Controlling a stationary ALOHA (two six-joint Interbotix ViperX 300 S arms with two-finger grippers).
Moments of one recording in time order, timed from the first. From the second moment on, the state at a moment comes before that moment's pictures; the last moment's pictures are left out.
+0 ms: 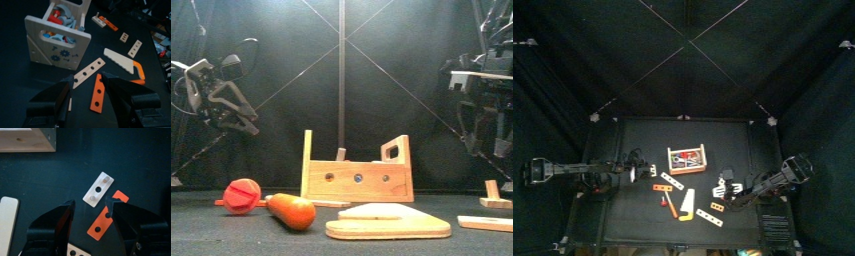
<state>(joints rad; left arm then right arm) 0.32 -0.60 1.29 0.67 -0.37 -0.87 0.46 -0.16 0.78 -0.62 1.12 2.18</state>
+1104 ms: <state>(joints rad) 0.33 -0.60 1.30 0.62 -0.26 -0.87 0.33 -0.01 0.79 -0.56 1.03 2.24</state>
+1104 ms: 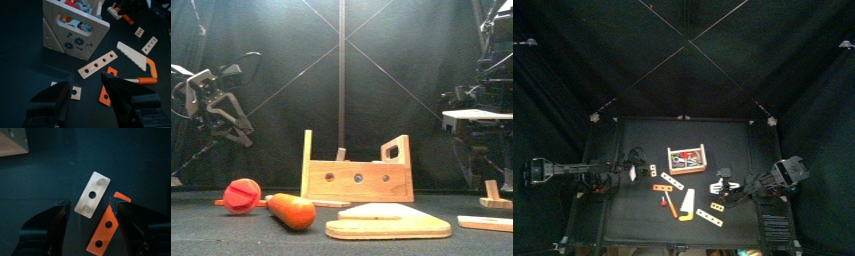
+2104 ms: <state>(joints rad) 0.32 -0.60 1.30 0.62 -0.26 -0.87 0.26 0.06 0.81 -0.55 0.92 2.31</state>
